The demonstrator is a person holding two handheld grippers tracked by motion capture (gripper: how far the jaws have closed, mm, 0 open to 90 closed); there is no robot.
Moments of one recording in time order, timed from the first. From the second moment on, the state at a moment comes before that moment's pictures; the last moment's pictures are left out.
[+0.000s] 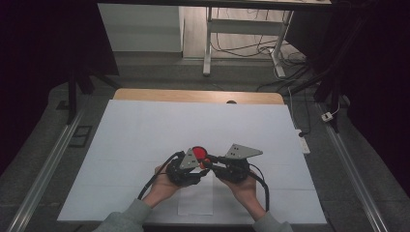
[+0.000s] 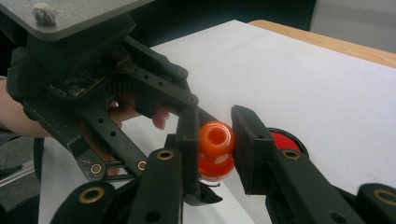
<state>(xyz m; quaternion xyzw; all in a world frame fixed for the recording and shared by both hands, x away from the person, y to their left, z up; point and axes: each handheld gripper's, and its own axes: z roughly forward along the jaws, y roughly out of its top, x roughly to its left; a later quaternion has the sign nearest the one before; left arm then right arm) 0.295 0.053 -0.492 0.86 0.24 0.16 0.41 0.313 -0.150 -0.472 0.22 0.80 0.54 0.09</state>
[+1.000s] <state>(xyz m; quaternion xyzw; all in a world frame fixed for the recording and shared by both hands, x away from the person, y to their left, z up) 0.294 0.053 -0.493 0.87 0.23 0.17 0.40 0.313 -0.149 -0.473 0.22 0.81 0.54 0.09</state>
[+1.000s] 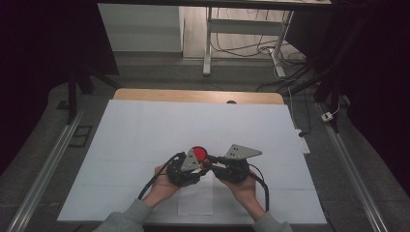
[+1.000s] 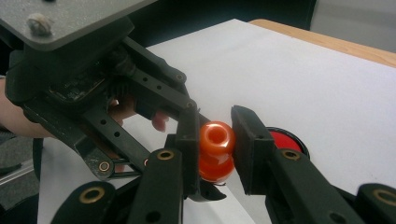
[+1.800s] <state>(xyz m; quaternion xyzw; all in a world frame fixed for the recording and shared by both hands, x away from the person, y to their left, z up) 0.294 0.054 -0.495 0.87 0.23 0.16 0.41 0.312 -0.148 -0.472 0.22 0.81 0.54 0.10</state>
